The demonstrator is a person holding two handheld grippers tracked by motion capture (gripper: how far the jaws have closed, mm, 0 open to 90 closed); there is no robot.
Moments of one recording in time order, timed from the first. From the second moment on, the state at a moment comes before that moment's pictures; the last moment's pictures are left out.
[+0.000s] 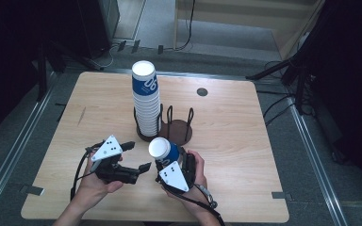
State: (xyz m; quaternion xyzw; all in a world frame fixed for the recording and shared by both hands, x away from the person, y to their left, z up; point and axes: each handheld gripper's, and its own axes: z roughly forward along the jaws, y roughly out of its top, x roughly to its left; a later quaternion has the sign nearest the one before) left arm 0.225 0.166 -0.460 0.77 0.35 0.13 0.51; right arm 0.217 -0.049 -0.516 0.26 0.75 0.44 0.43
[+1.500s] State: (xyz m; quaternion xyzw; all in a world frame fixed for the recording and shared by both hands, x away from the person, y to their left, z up) left arm 0.219 0.154 -0.460 0.79 0.32 0.12 0.50; right arm 0.200 -0.030 -0.525 0.16 0.77 0.43 0.45
